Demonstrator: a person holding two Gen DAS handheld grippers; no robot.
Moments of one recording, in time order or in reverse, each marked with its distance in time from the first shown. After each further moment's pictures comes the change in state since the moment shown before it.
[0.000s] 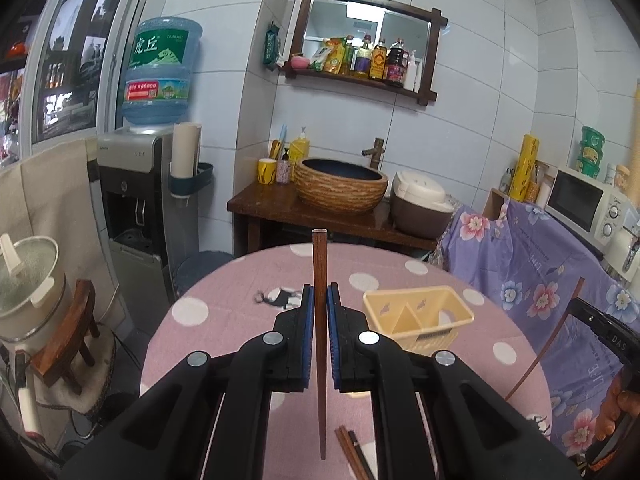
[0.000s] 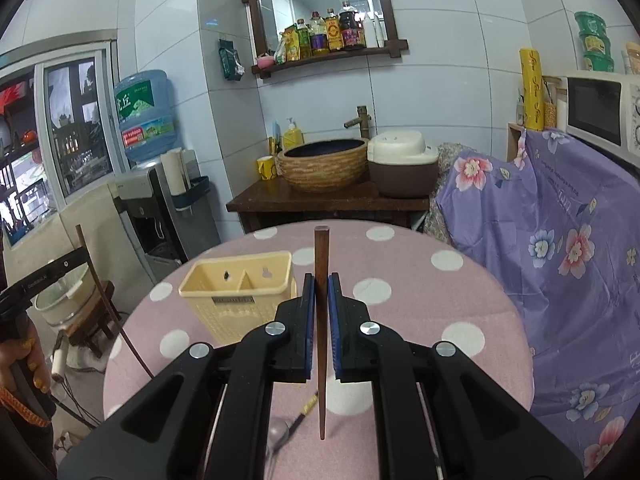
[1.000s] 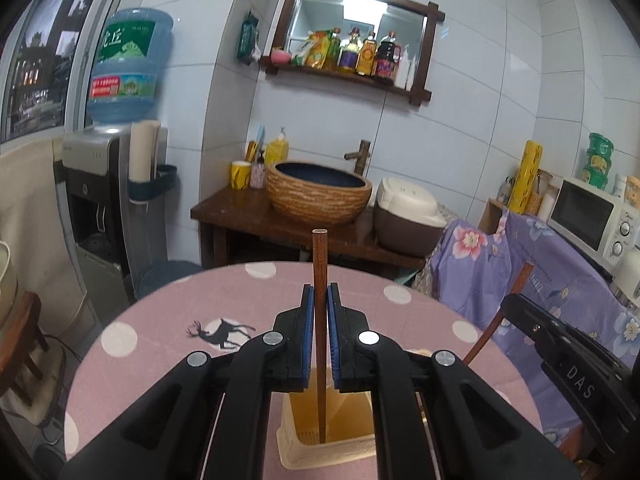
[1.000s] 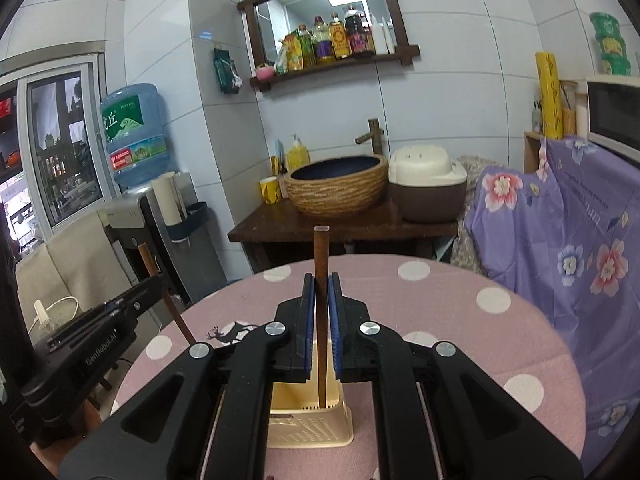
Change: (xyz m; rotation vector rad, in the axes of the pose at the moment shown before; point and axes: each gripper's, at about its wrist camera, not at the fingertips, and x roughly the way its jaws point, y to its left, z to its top) left arm 0.103 -0.060 0.011 -0.036 -0.001 -0.026; right arm 0.110 0.043 0.038 0.045 -0.036 0.001
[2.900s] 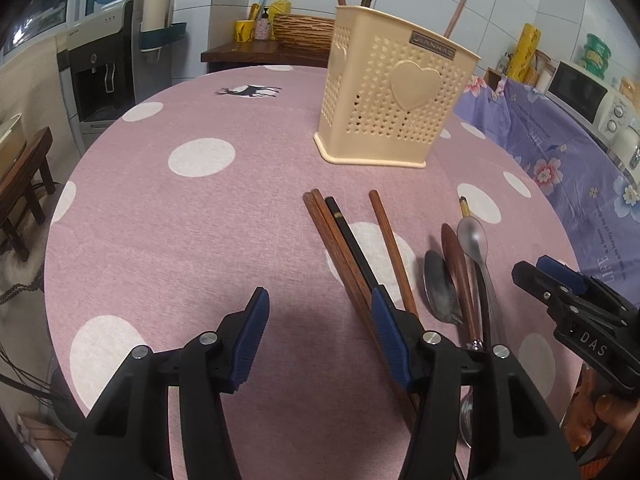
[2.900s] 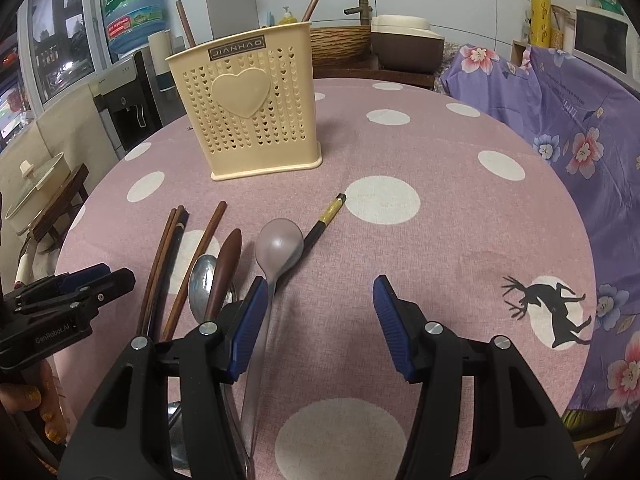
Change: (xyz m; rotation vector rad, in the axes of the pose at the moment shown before) left arm -0.063 0.049 -0.211 0.040 0.438 -0.017; right arm -0.071 -0.019 -0.232 -0.065 0.368 -0.078
